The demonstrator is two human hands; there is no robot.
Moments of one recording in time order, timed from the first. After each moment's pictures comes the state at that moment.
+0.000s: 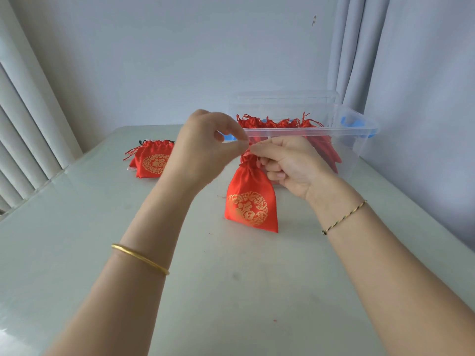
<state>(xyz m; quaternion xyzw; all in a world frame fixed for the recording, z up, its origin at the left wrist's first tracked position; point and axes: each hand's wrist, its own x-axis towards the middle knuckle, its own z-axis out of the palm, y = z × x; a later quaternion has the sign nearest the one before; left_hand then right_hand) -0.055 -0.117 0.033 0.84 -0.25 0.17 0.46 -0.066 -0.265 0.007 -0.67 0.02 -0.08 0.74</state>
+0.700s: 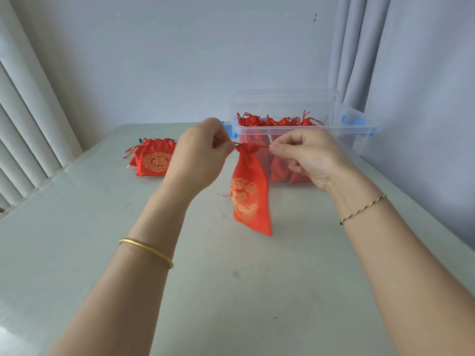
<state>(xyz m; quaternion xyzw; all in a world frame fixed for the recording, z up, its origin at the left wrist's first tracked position) -0.037 -0.114 0.016 0.87 -0.23 0.20 0.39 -0.064 -0.298 0.005 -0.74 0.02 -0.15 0.65</state>
